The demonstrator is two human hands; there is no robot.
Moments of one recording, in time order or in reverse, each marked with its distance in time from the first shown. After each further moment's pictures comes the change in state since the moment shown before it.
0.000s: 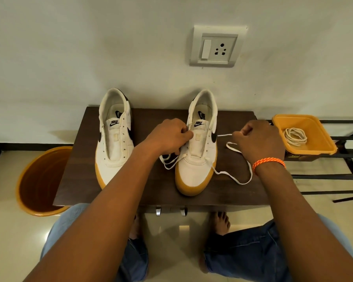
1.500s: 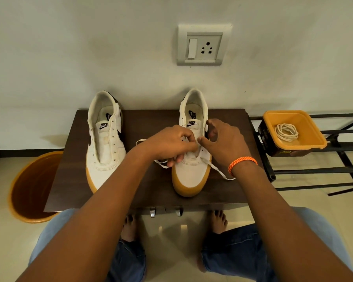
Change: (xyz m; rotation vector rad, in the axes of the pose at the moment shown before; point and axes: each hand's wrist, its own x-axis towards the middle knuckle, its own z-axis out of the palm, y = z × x) left_hand -0.009 0.018 0.004 -0.192 -0.299 0.072; right_hand -0.008 -0.015 0.027 0.165 -0.237 -0.234
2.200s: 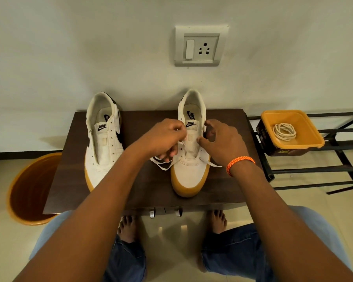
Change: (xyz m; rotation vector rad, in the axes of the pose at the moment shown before) left_hand -0.007 0.001 -0.008 -0.162 0.162 -0.019; right_hand 0.002 0.001 0.000 -0.038 0.005 0.001
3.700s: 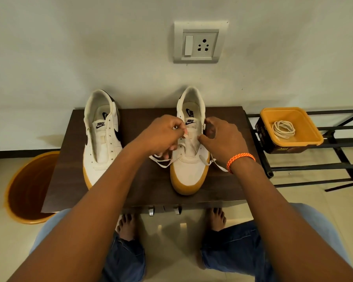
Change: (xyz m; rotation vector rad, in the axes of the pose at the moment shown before) left_hand 0.003 0.001 0.005 0.118 0.079 0.033; right_hand -0.002 -0.002 -0.003 0.015 0.005 0.020
